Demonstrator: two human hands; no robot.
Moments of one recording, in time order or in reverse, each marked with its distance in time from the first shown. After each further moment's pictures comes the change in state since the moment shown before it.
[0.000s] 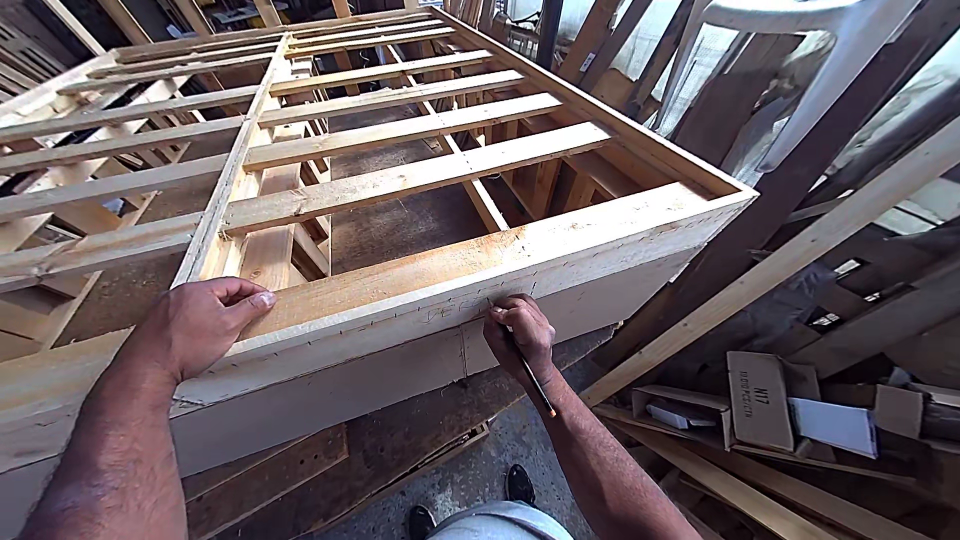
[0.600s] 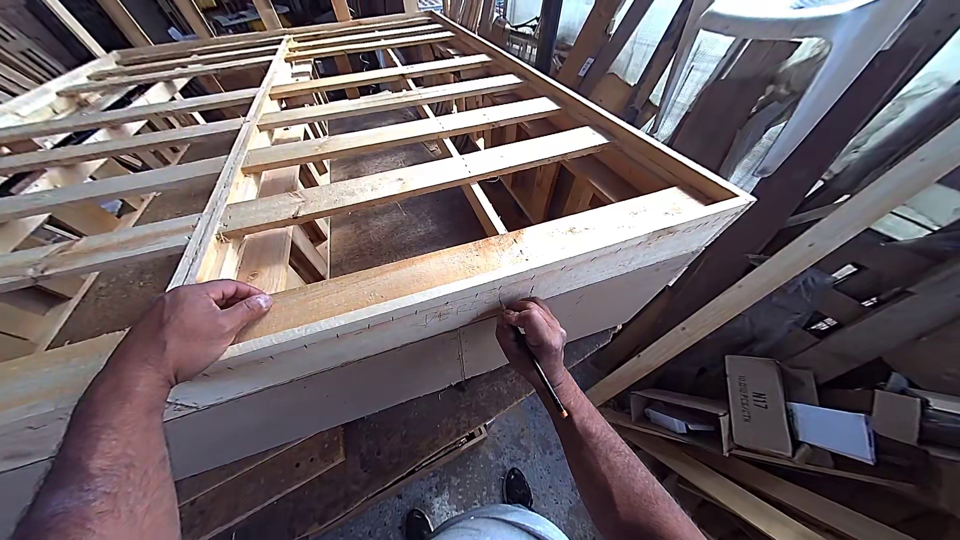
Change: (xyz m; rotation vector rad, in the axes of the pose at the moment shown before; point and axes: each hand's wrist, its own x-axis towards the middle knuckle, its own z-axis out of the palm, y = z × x) left_hand -0.001 0.005 -0.003 -0.001 0.008 -0.014; right_hand -0.001 0.015 -0.016 -0.047 -0.020 -0.025
